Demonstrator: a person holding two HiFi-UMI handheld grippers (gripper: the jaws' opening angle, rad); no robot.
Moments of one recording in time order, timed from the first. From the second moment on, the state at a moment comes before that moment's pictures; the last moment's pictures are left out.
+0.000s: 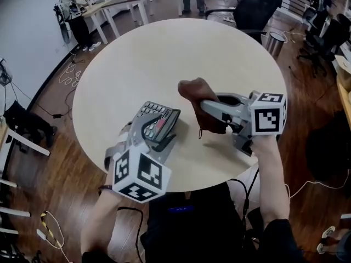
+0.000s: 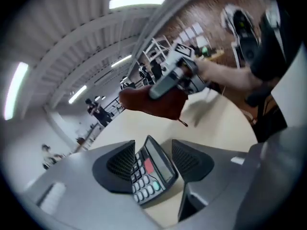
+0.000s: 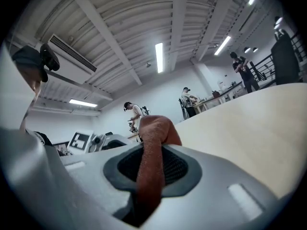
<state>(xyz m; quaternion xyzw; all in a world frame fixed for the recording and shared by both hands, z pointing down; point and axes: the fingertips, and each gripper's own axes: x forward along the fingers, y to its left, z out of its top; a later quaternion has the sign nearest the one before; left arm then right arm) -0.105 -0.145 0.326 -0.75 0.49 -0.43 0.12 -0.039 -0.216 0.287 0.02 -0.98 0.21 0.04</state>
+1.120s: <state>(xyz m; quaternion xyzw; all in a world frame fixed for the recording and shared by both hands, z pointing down) -0.108 -0.091 0.269 -0.78 0.47 -0.23 0.33 -0.051 -0.123 0.204 -0.09 -0.98 0.17 -0.11</state>
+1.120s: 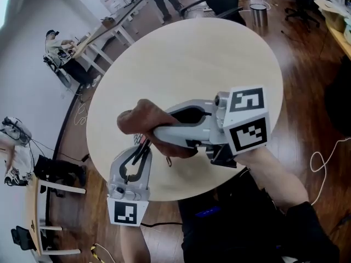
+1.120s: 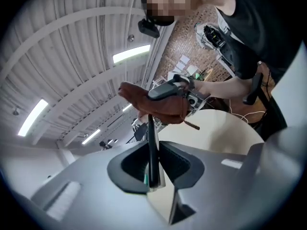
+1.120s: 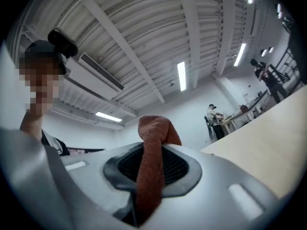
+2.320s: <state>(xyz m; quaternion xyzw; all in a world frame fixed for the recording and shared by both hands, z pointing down) -0.114 -0.055 0.217 -0.90 0.36 0.17 0.15 -0.047 -0.196 0.271 0.06 -0.99 0.14 0.00</state>
